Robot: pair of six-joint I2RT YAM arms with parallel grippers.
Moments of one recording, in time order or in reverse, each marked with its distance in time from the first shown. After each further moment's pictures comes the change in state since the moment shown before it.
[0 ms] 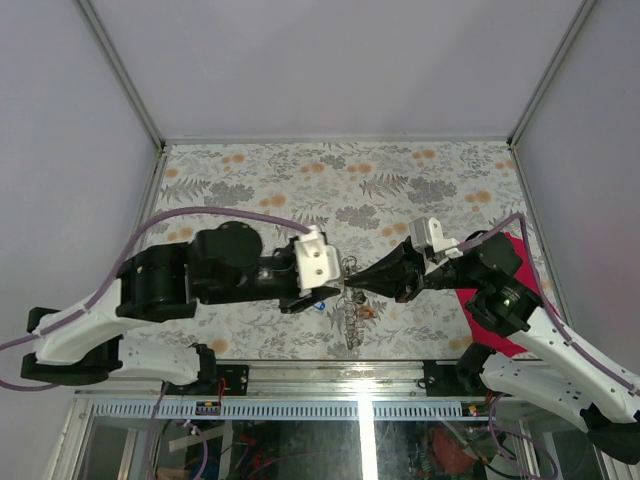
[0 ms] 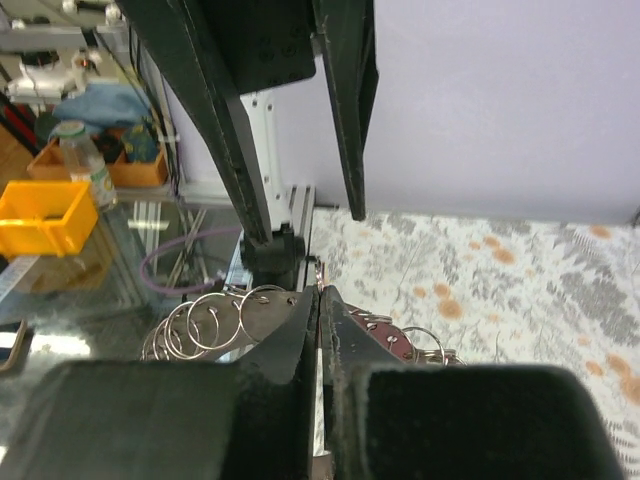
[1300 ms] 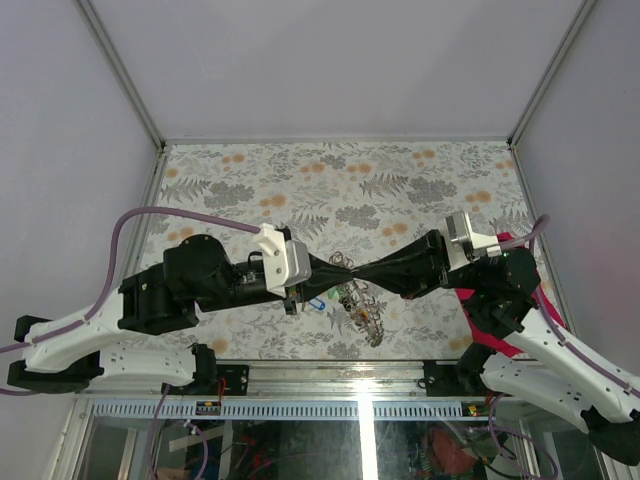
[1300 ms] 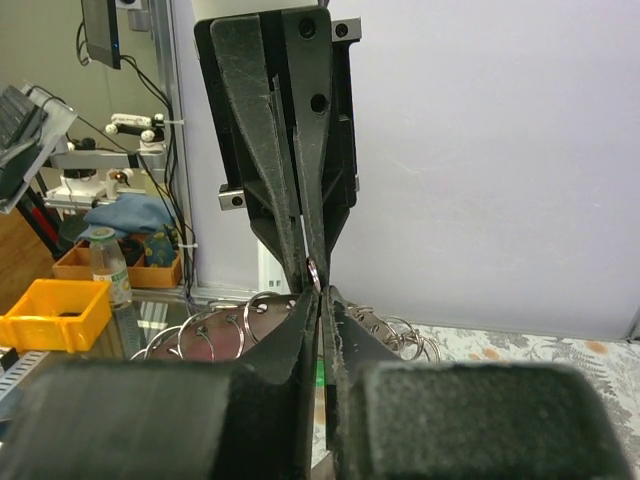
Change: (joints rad) left arm 0.000 -0.226 -0.375 0.590 0.062 -0.061; right arm 0.000 -0.007 -0.083 0.495 0.043 0.273
